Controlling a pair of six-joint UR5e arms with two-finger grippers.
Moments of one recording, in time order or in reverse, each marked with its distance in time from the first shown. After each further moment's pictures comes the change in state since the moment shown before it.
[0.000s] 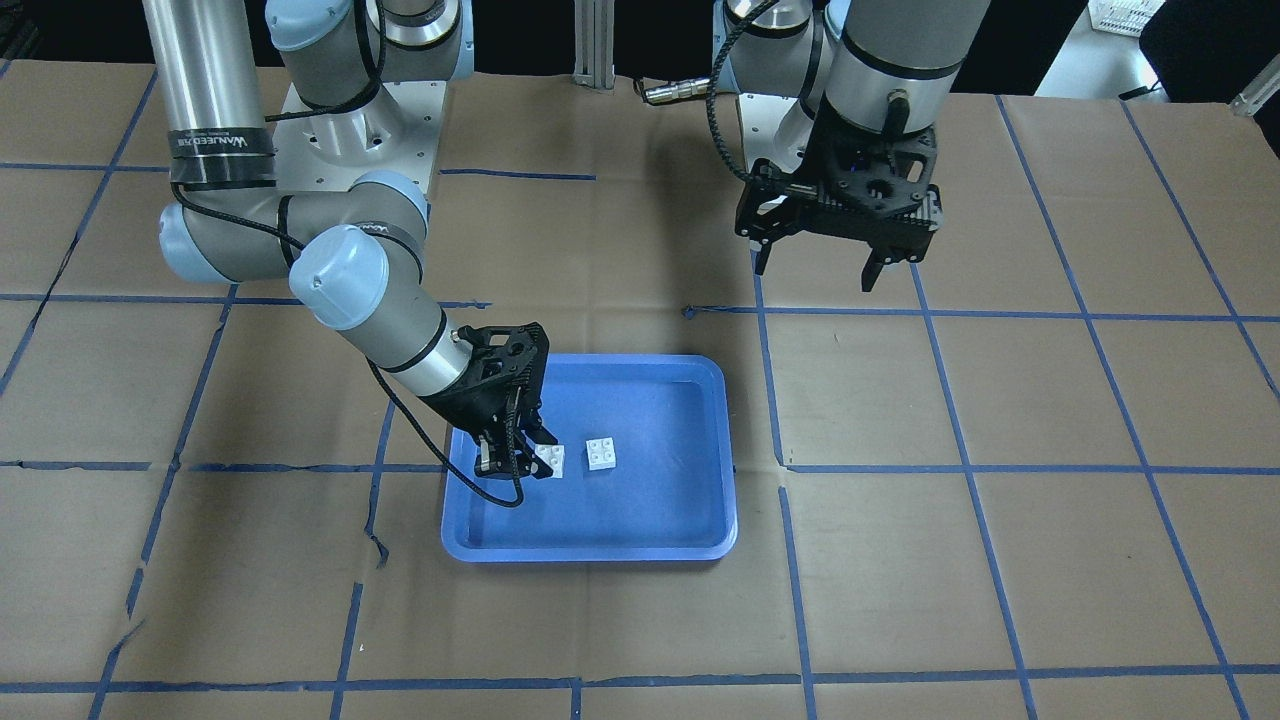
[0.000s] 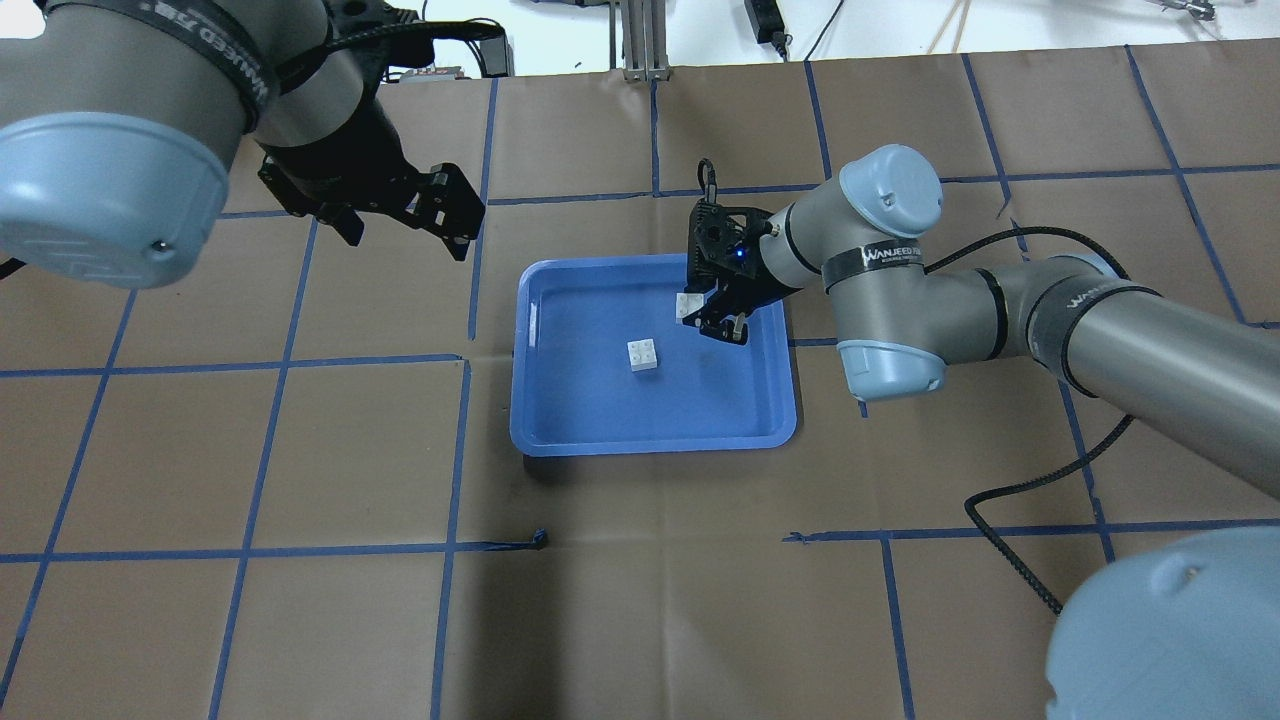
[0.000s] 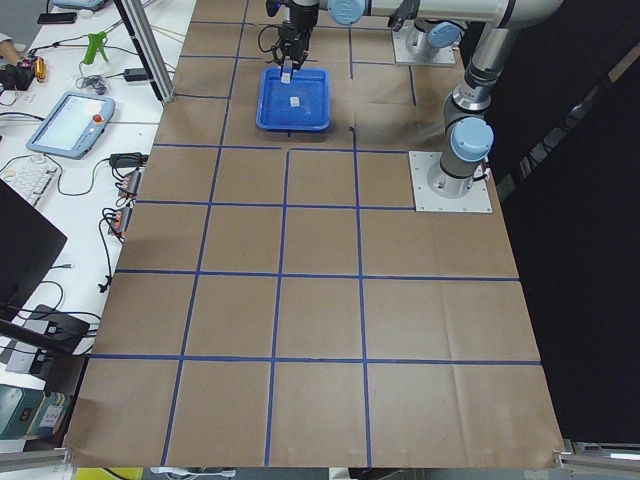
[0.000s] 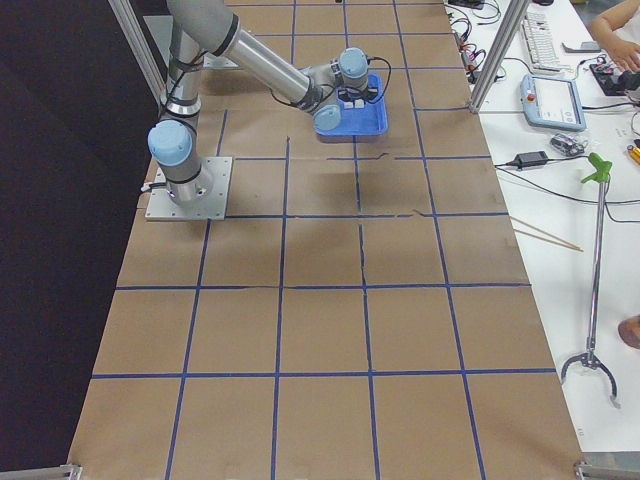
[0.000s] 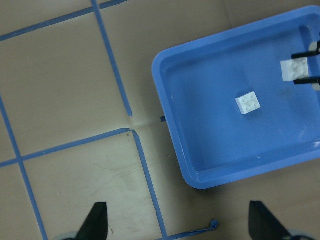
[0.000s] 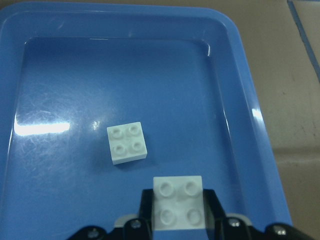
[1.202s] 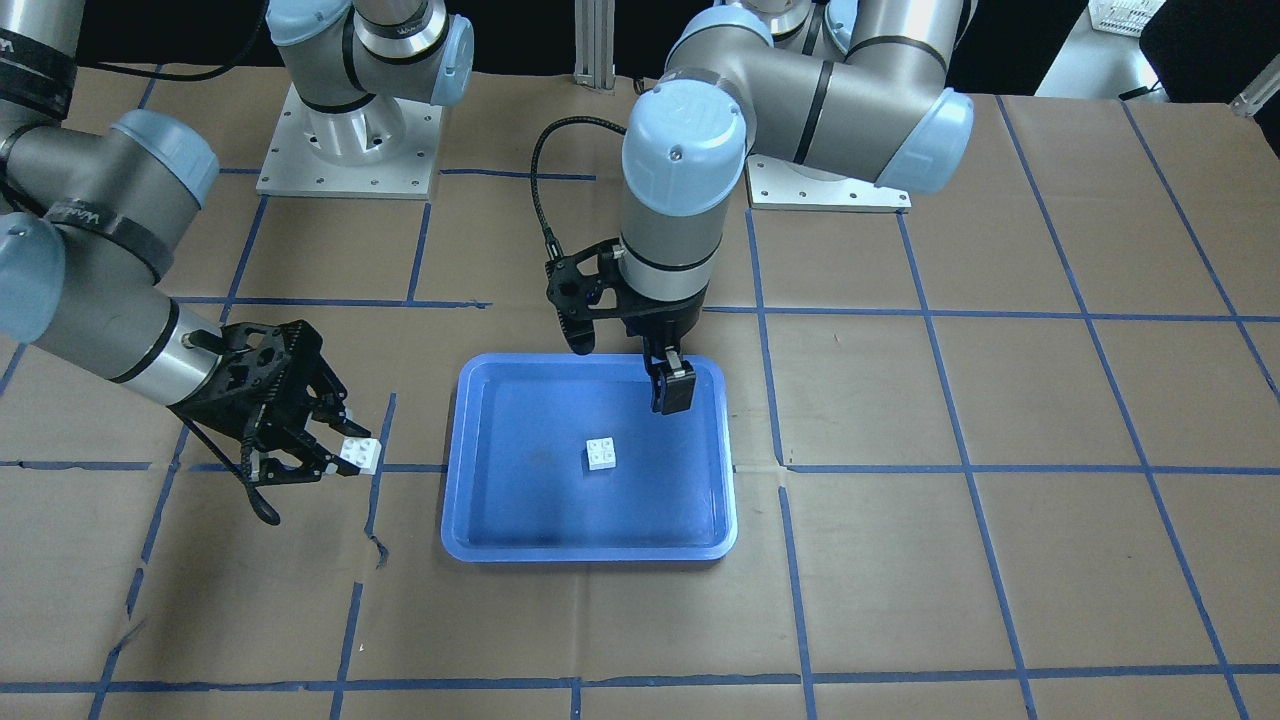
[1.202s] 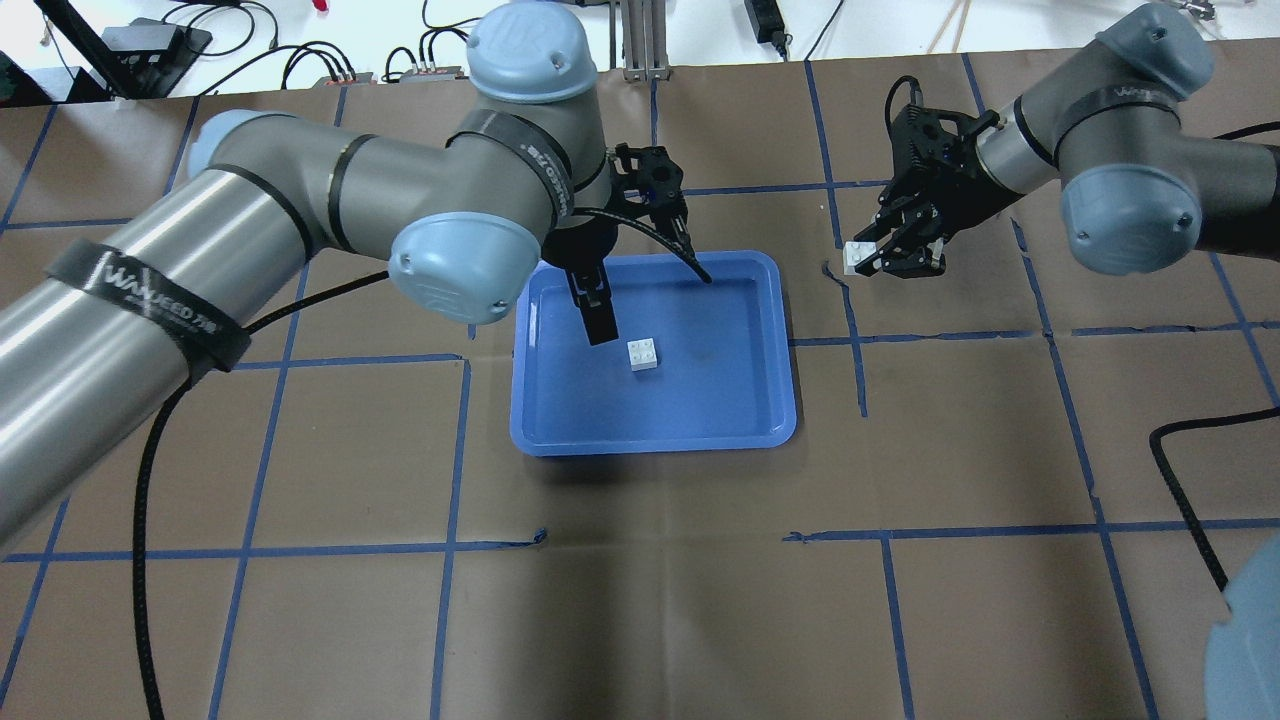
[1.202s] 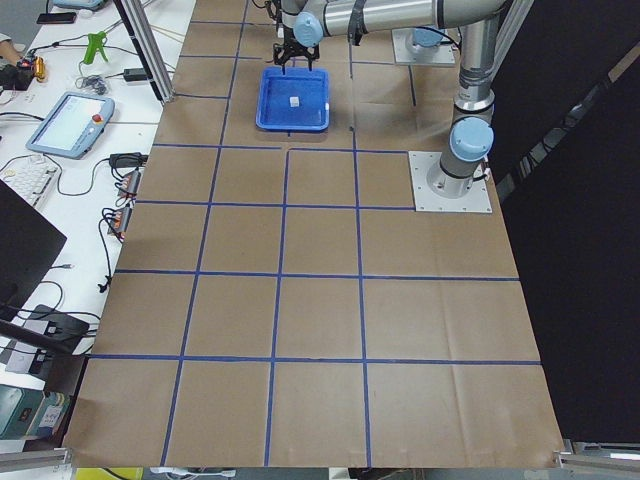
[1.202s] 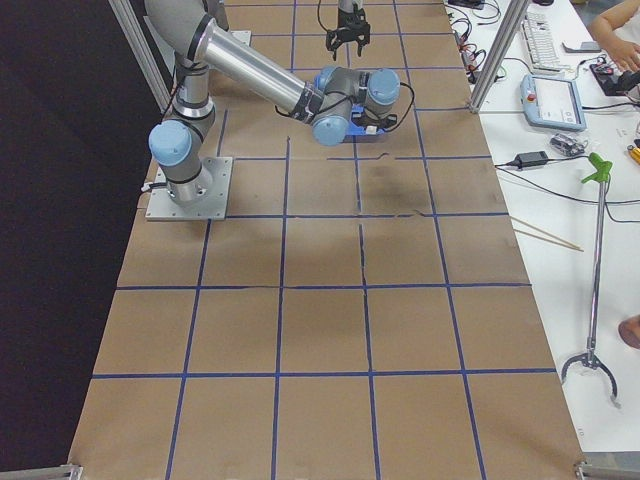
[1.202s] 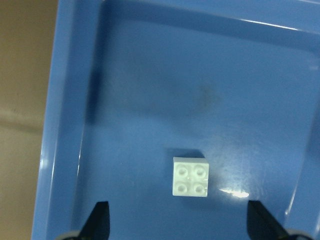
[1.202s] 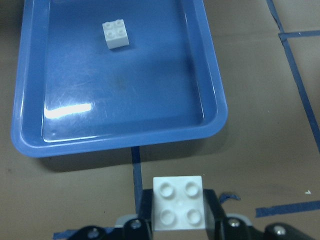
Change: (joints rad) left arm -0.229 -0.251 -0.021 0.182 -0.013 0.893; right arm -0.298 -0.128 -0.155 0.574 -0.001 -0.308
